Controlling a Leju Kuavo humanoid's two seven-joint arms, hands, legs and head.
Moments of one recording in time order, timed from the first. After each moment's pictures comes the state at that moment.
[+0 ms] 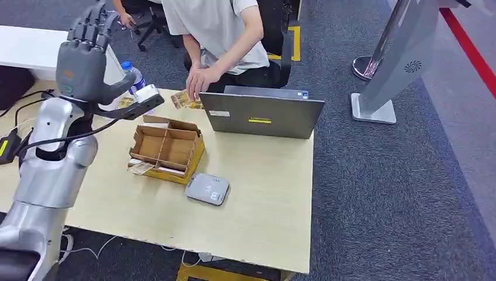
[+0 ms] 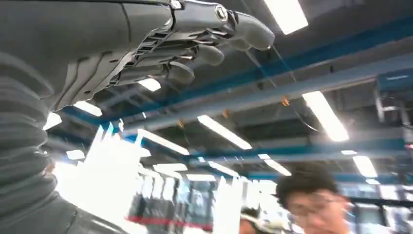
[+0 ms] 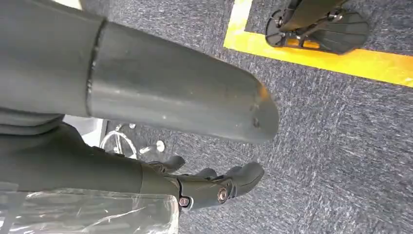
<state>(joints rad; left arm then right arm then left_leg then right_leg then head) -0.66 0.39 -0.27 -1.35 -1.10 0.28 -0.11 -0.09 0.12 -0.96 -0.19 1.27 -0.18 -0.01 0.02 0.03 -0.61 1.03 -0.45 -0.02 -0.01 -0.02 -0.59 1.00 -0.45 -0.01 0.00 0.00</state>
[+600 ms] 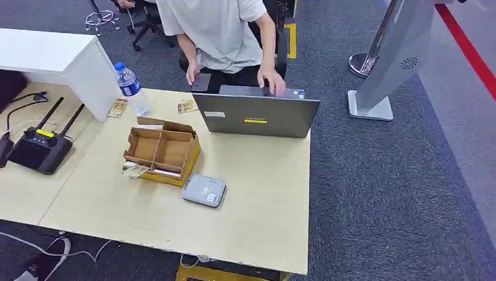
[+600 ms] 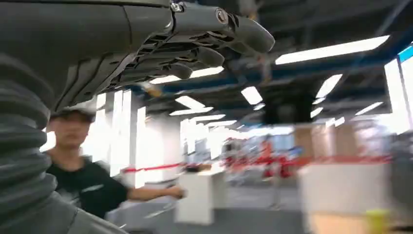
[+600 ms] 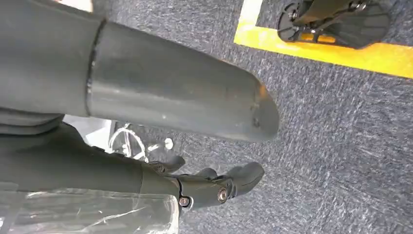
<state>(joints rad) -0.26 1.00 0.47 -0.45 -0.86 0.50 -0.09 -0.08 0.11 -0.96 -0.19 1.30 -0.18 0.00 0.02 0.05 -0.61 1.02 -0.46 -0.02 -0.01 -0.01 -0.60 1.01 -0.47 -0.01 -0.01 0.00</state>
